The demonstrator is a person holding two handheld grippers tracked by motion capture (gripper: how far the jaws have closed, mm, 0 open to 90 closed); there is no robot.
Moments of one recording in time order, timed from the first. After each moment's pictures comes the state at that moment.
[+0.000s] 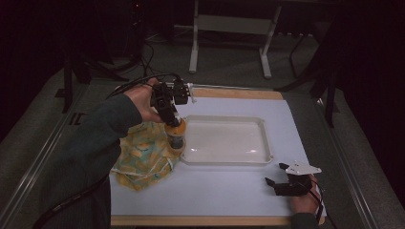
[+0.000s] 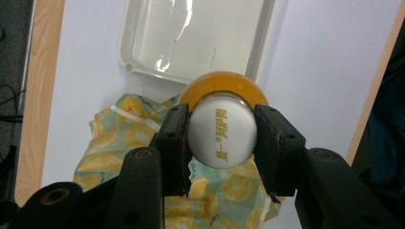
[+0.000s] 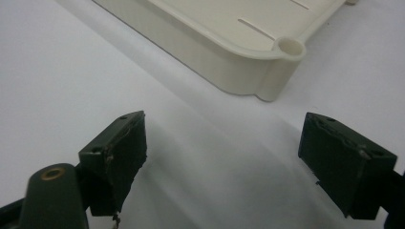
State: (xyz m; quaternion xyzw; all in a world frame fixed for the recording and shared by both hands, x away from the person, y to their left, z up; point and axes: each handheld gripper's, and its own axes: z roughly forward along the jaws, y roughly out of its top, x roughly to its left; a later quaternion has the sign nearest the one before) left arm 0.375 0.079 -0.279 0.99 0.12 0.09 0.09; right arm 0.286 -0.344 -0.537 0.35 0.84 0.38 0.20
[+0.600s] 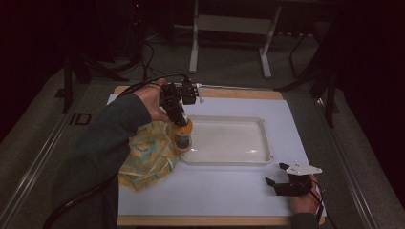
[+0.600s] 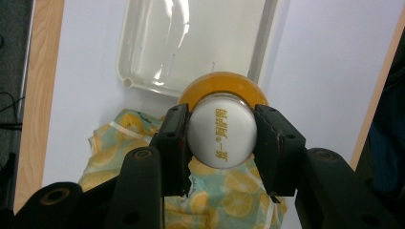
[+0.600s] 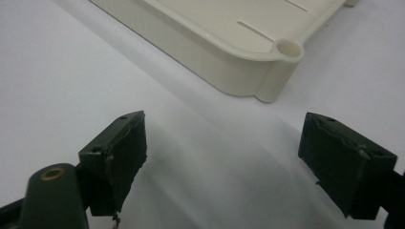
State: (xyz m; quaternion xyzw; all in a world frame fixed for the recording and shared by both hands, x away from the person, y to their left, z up) left arm 0.381 0.061 -0.284 0.99 0.11 0.09 0.09; right arm 0.286 -0.345 -0.537 0.34 0.83 0.38 0.20
